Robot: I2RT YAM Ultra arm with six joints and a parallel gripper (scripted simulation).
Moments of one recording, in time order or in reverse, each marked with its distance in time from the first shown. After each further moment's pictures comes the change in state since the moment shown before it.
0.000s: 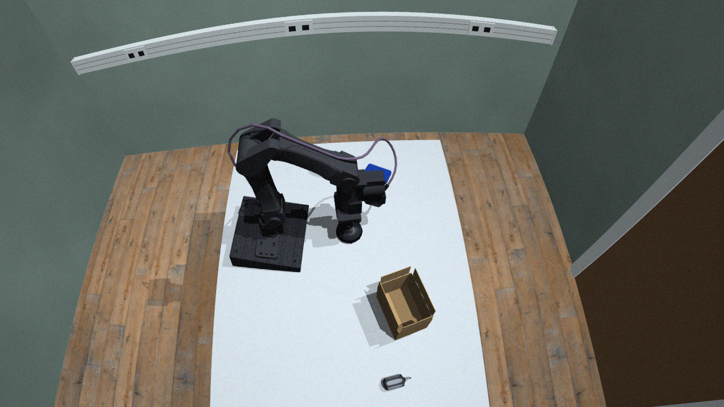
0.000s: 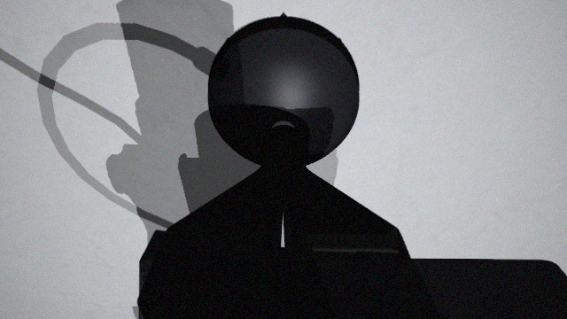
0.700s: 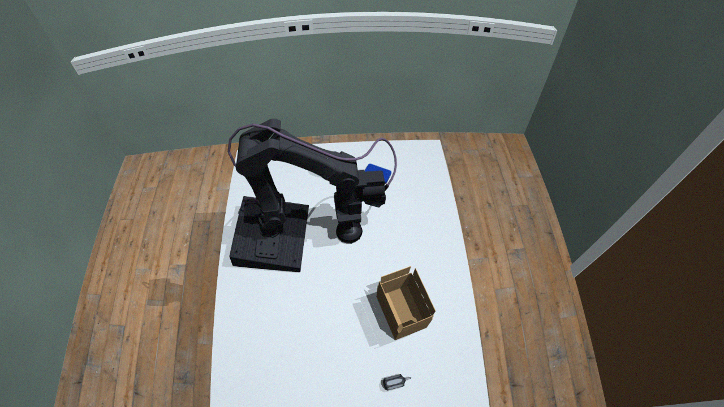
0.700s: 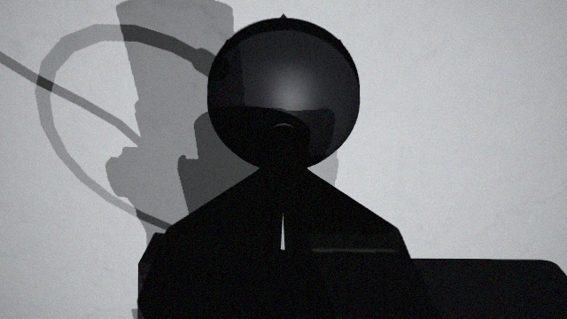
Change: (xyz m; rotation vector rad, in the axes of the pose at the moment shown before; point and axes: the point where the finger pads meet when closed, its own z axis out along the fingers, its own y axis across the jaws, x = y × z) arm 0.000 0.000 0.002 0.000 -0.004 0.000
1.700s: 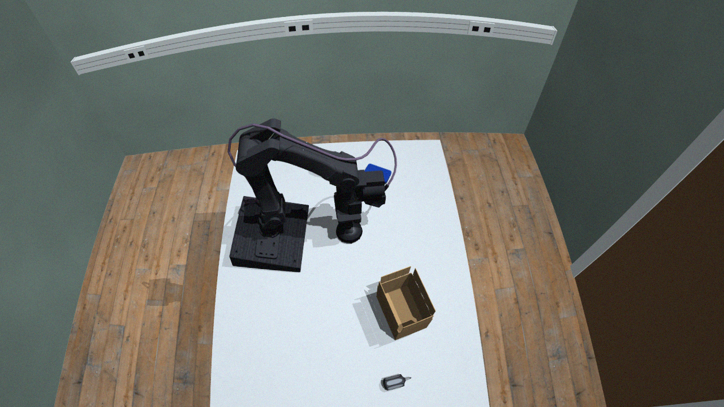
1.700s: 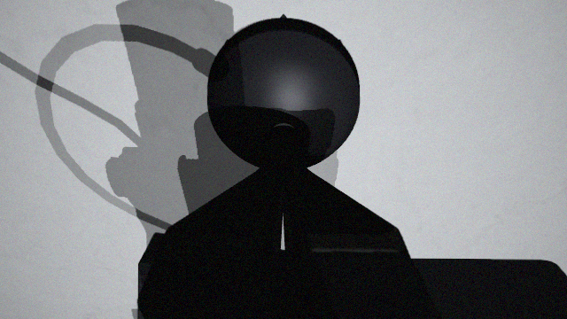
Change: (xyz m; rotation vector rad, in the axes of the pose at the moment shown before) arm 0.000 0.000 0.000 0.000 0.000 0.000
